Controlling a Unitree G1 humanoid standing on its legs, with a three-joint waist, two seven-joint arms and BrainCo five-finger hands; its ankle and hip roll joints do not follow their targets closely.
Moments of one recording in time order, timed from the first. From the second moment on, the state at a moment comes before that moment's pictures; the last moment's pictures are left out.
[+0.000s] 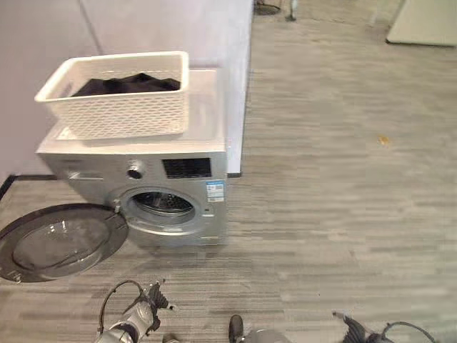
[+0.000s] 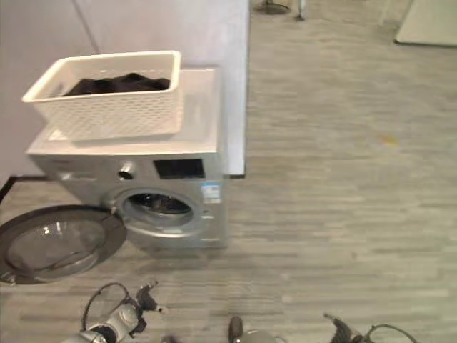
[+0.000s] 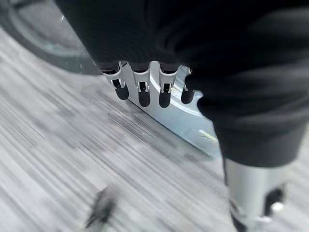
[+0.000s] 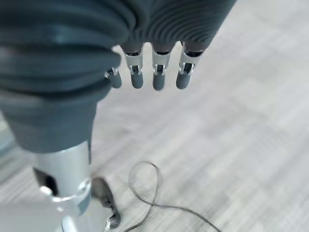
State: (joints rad) left arm -0.28 0.31 -0.36 1.37 0.35 -0.08 0.16; right arm 0.07 -0.57 0.38 1.07 -0.36 -0.15 -0.02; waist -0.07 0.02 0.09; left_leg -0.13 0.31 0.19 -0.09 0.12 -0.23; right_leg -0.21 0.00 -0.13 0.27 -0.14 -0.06
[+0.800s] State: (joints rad) left arm -0.21 0.42 -0.21 1.47 0.31 -0.04 0.10; right arm 0.03 -0.45 0.31 1.19 -0.34 -0.12 0.07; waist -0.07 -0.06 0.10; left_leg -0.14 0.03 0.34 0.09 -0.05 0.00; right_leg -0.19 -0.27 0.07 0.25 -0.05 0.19
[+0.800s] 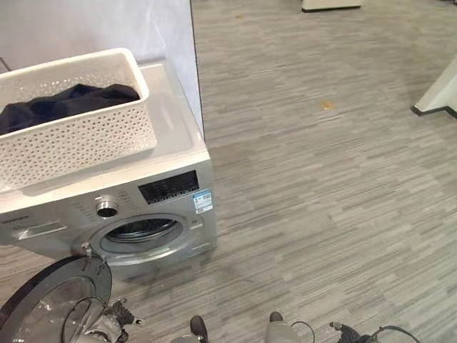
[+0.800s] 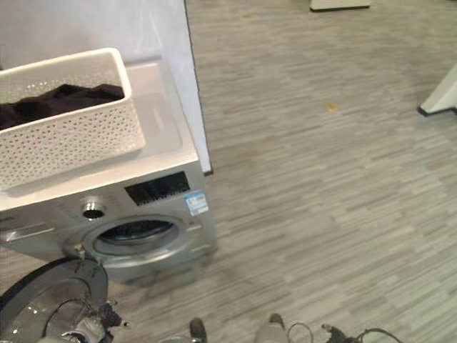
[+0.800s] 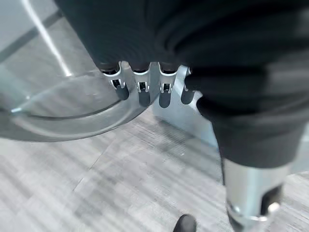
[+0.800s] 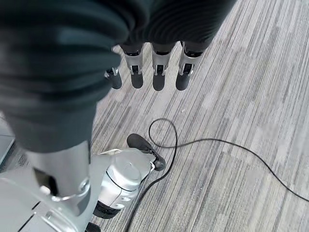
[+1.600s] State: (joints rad) left arm -0.25 0.51 -0.13 1.48 0.27 -0.02 0.06; right arm 0.05 -0.49 0.28 1.25 -0.22 -0.11 0.09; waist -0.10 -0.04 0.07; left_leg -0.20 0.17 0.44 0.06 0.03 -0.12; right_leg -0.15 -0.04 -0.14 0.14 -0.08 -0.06
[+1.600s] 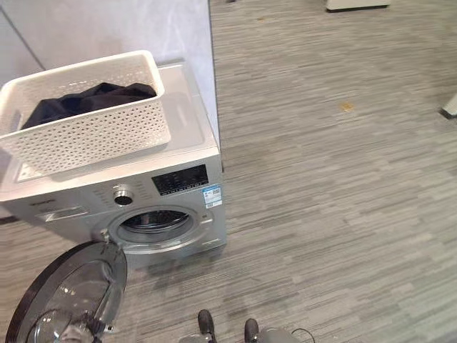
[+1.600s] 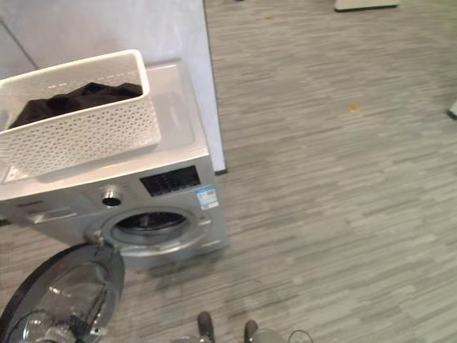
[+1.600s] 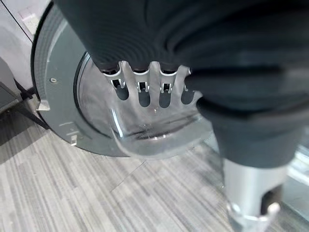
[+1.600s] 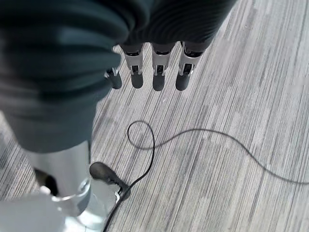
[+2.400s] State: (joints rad) left arm -0.19 0.47 -0.13 1.43 0.24 -0.05 0.11; right arm 0.01 -0.42 0.34 1.14 -0.23 -0.13 0.09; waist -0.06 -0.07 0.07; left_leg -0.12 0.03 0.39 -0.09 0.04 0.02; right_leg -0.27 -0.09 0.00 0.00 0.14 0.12
